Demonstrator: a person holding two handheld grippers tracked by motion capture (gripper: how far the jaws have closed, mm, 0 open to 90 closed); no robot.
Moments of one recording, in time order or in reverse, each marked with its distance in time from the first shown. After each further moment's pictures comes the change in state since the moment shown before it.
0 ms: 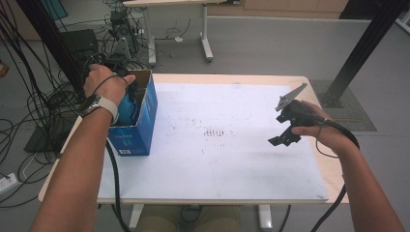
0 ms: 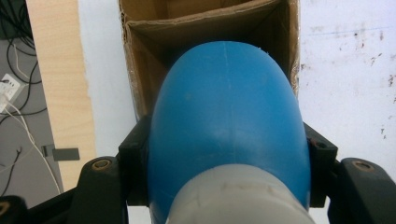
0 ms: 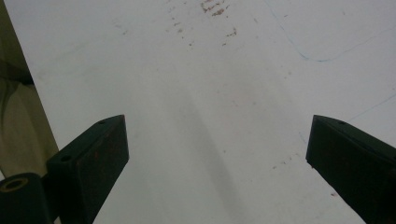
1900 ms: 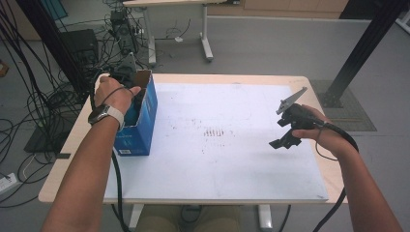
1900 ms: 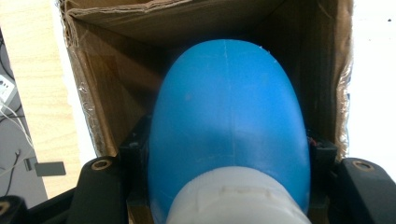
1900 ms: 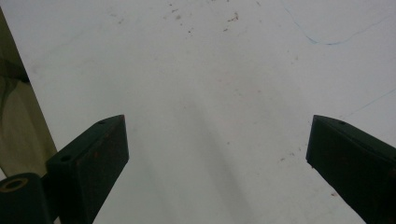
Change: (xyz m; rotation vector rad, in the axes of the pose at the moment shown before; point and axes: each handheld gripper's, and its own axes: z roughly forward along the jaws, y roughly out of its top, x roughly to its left) left arm -0.003 0.006 0.046 0.038 0.004 0.029; right arm -0.003 -0.012 0.010 0.011 0.017 0.034
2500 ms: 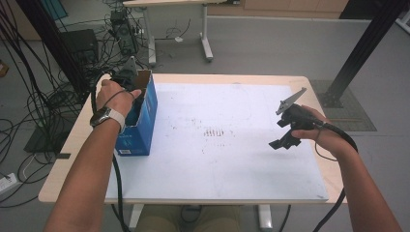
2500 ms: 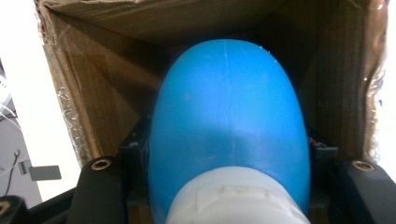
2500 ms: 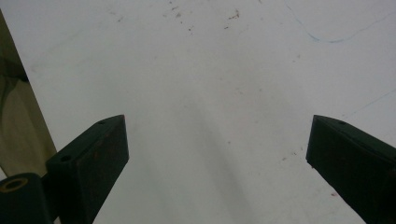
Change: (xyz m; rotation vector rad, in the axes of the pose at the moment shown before) left arm 0.000 0.000 0.013 0.002 0.000 0.002; right arm 0.000 0.000 0.002 0.006 0.003 0.004
